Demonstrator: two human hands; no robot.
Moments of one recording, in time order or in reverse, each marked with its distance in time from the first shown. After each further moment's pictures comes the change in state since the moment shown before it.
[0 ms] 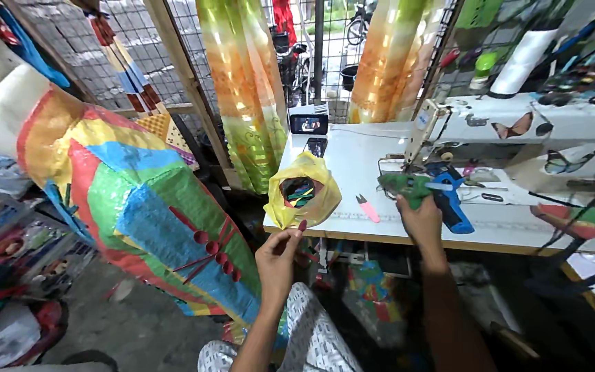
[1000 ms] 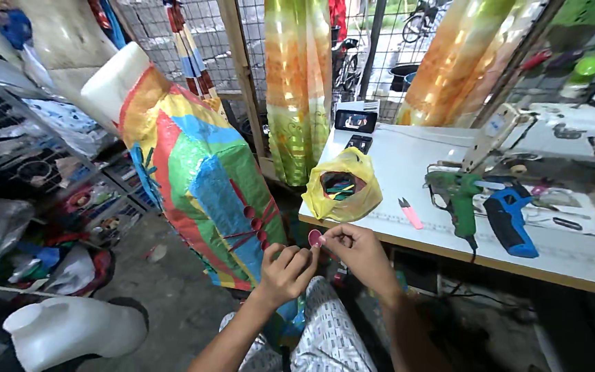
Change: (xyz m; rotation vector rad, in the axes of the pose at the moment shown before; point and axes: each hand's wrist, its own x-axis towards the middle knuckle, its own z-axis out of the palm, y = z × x) left_hand -0.011 -0.011 -0.087 1.057 0.041 1.284; right_hand -0.156 -0.166 0.039 0.476 -0.700 -0.336
